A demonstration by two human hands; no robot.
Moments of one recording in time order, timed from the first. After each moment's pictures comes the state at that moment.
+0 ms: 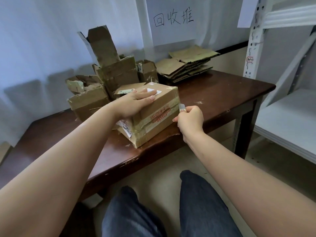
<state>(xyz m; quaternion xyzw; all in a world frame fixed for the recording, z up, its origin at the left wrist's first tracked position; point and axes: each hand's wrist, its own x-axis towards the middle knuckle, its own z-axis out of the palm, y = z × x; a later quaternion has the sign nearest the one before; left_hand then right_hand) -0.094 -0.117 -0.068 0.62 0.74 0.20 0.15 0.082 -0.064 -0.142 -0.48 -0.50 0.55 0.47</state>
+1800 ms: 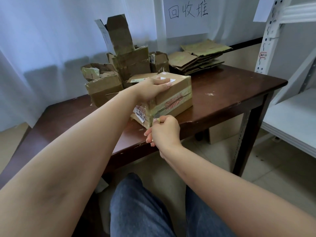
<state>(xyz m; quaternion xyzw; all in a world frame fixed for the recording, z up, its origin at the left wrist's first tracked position) -0.071 -0.128 -0.058 0.59 0.76 0.22 0.16 0.046 -0.185 -0.140 -0.36 -0.54 0.66 0.38</state>
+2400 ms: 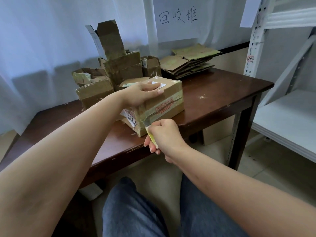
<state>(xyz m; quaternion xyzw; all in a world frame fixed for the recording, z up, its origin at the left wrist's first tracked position) -0.079 -0.132 -0.055 0.62 0.74 0.18 0.16 0.082 -0.178 -0.126 -0.34 -0.61 0.65 0.30</state>
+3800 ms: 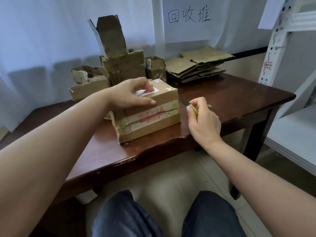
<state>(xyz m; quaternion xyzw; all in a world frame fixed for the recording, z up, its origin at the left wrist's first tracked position) -0.101 -0.121 -0.053 0.65 0.72 0.22 0.12 0.107 -0.033 -0.171 -0.36 -0.80 0.17 0.45</state>
